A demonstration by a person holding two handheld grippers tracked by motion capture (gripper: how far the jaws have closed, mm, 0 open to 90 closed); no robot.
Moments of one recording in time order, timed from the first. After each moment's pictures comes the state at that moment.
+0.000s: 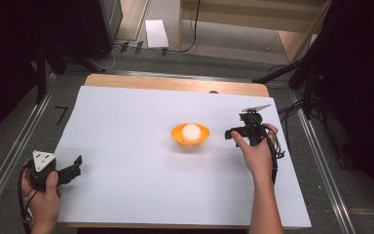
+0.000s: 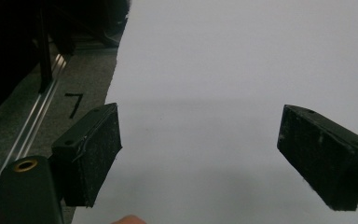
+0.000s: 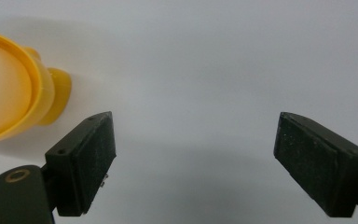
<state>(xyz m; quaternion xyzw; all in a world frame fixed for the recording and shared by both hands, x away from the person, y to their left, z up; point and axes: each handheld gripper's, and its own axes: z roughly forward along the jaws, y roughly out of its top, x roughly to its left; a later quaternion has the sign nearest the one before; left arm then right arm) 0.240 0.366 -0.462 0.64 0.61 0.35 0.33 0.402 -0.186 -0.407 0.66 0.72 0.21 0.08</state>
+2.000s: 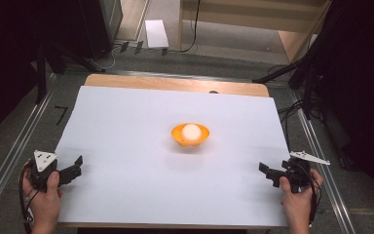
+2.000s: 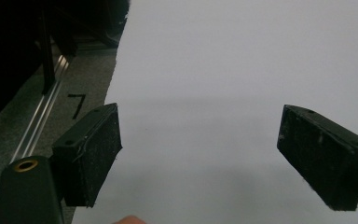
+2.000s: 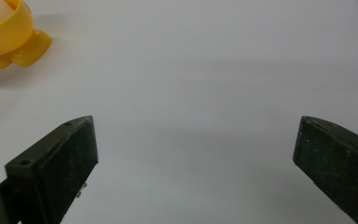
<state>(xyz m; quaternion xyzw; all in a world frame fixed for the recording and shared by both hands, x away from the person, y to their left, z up) 0.240 0.364 -0.462 0.64 0.60 0.35 0.32 0.278 -0.307 -0.457 0.61 0.67 0.39 0.14</state>
